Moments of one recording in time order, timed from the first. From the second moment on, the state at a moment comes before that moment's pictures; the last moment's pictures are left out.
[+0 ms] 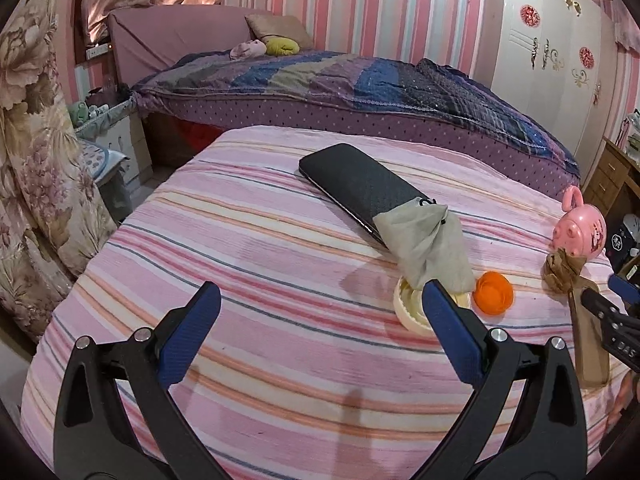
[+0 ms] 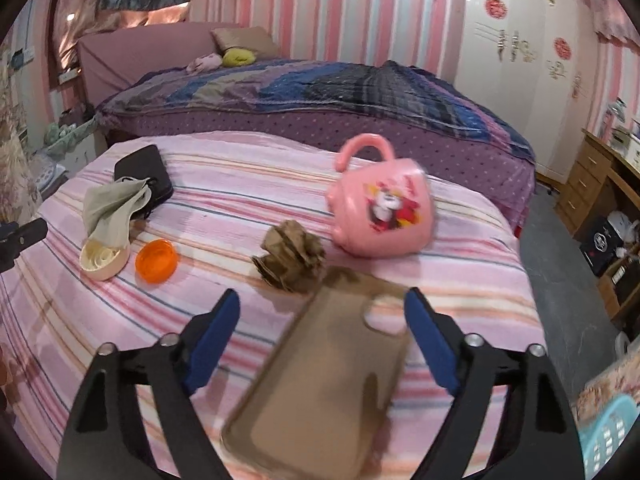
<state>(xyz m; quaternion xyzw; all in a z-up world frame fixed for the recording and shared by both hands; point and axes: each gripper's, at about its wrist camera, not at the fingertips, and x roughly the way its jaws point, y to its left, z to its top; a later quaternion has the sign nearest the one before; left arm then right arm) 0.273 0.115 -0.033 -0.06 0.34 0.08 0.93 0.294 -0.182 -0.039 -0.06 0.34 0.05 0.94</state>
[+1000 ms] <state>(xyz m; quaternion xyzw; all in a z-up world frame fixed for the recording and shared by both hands) 0.326 0.083 -0.054 -0.09 0.37 0.03 0.92 0.324 -0.173 -0.041 -0.08 0.33 0.09 0.94</state>
